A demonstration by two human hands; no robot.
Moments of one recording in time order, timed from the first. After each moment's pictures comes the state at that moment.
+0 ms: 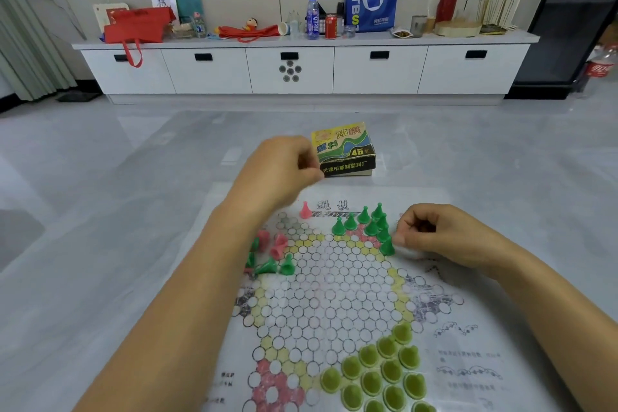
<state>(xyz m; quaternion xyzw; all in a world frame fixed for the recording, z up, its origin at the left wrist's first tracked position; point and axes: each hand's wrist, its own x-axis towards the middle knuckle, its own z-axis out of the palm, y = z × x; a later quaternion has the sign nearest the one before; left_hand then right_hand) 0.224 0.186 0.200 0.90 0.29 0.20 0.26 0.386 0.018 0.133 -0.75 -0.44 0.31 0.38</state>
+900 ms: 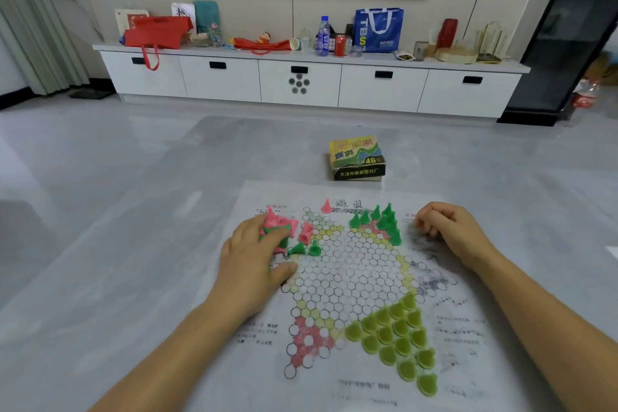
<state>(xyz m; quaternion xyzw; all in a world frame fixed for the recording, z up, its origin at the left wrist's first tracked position) 0.105 0.160 0.121 0.91 0.34 0.15 0.17 0.374 0.014 0.127 -0.77 -0.38 0.18 0.48</state>
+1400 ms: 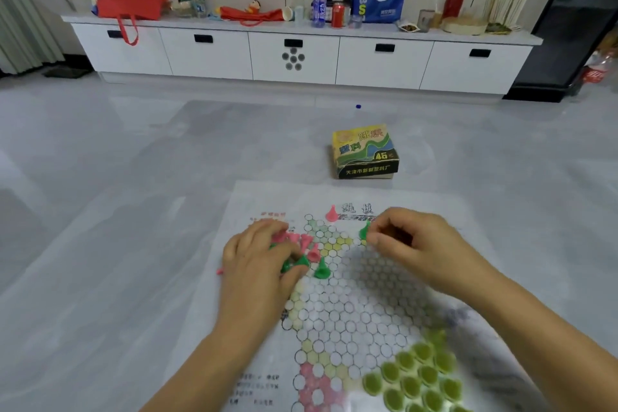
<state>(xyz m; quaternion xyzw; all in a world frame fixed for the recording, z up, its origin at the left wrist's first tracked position) 0.133 0.179 0.103 0.91 0.32 0.24 0.14 0.303 0.050 0.168 -0.77 -0.52 0.18 0.33</state>
